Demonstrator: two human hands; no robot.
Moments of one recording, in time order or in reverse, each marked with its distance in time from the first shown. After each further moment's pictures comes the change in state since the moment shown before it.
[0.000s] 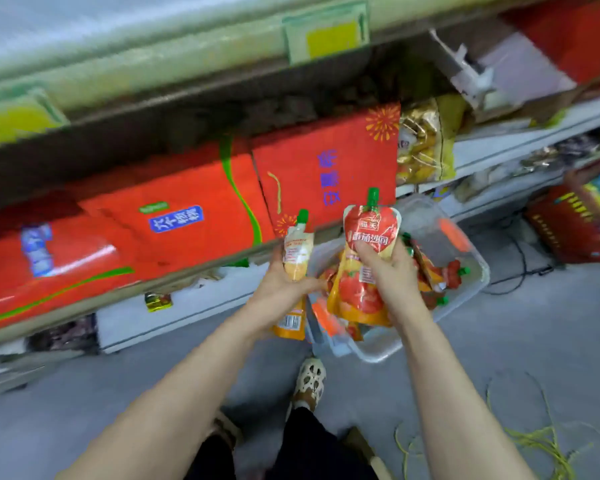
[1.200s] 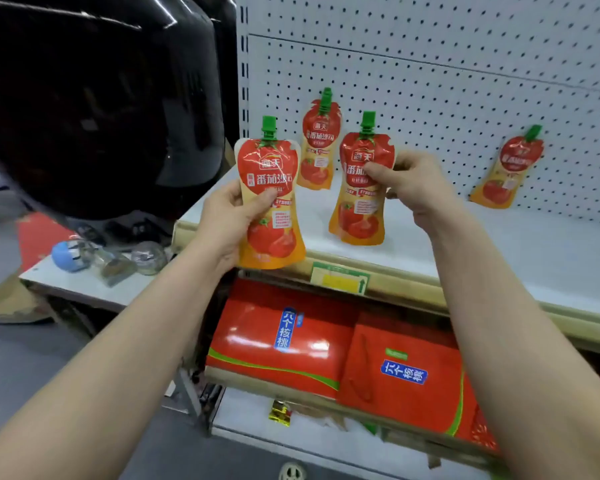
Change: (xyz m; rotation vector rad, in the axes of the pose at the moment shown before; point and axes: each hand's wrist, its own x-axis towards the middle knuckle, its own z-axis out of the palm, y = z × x) left_hand -0.262 0.089 -0.551 -0.542 0.759 0.698; right_hand -0.169 -0.352 0.512 -0.276 -0.622 -0.694
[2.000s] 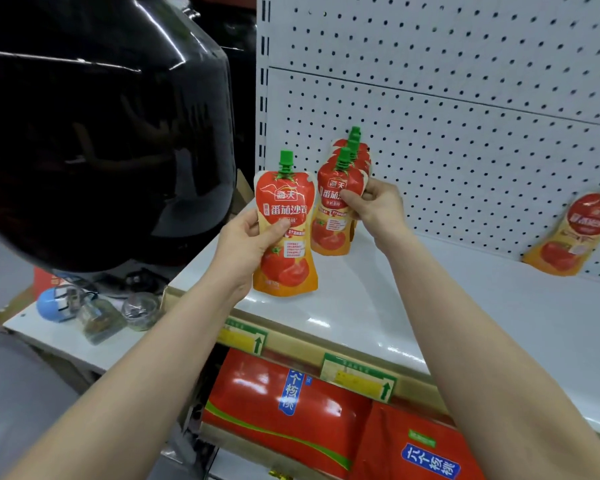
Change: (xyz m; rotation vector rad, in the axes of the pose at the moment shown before) left_hand 0.104 -0.011 0.010 0.042 0.080 -0.061; right_hand 0.158 0.044 0.080 0.111 -0.028 0.014
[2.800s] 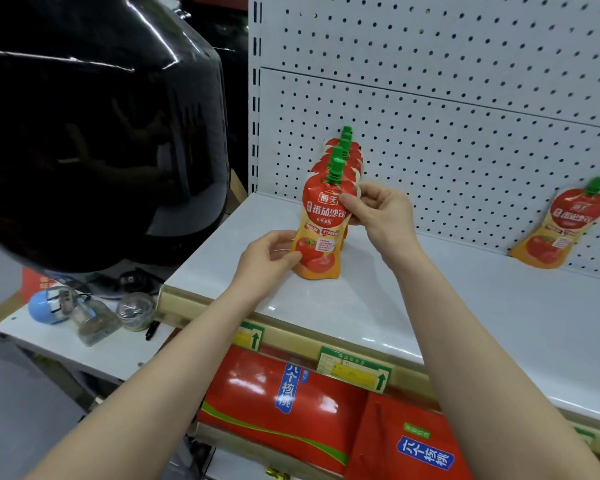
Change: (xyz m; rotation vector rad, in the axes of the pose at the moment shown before) left_hand 0.006 -0.044 0.007 0.393 -0.114 0.092; right_hand -0.054 -0.020 -0.014 0.056 -0.050 -0.183
